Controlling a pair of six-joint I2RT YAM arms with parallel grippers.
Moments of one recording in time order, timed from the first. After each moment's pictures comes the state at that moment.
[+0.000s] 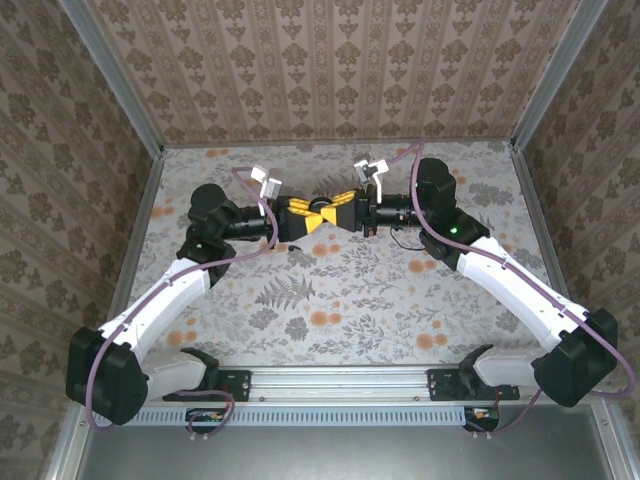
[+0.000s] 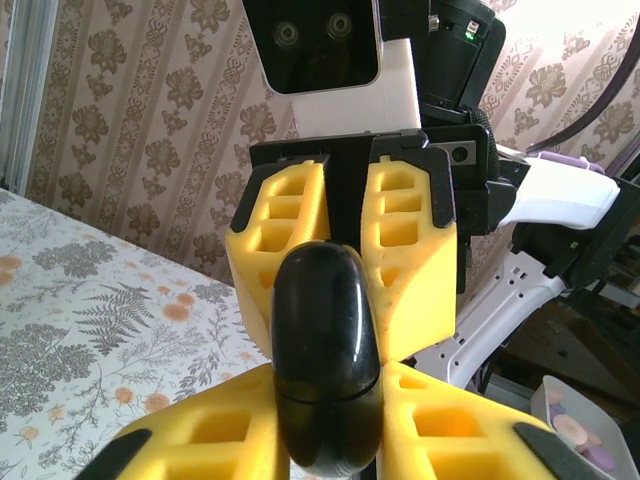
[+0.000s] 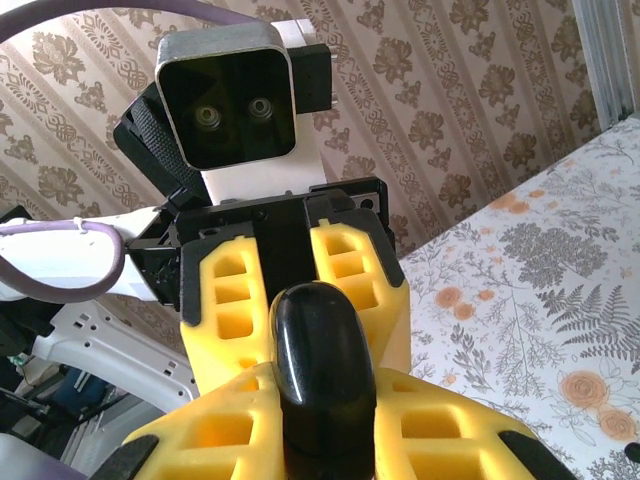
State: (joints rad) left arm -0.50 1.17 0.85 0.48 1.09 -0.56; right arm 0.54 1.27 1.14 0.02 -0.82 0.42
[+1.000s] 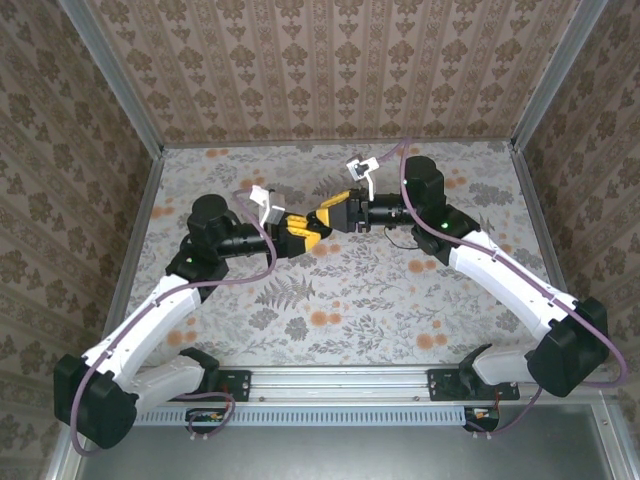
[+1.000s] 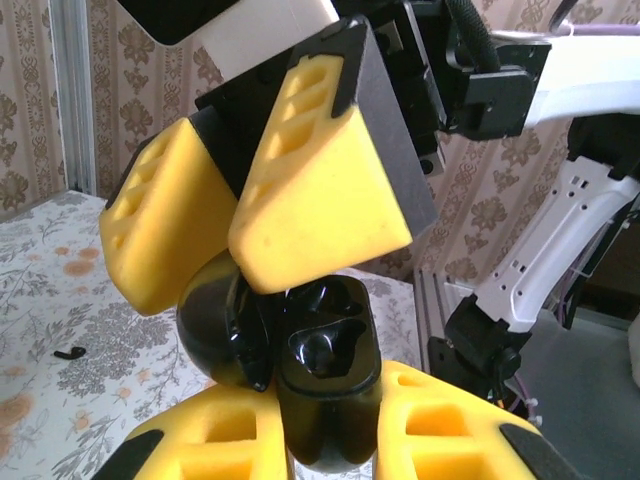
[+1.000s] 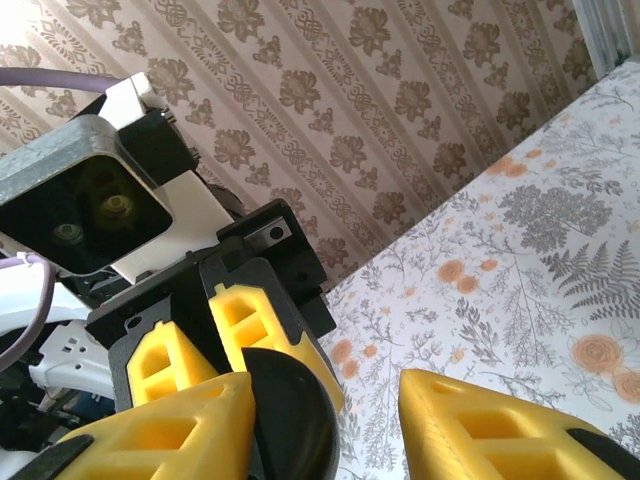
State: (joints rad) left arm -0.54 1.03 0.81 0.16 1.00 -0.16; right arm 0.54 1.33 1.16 -0.02 -0.80 0.47
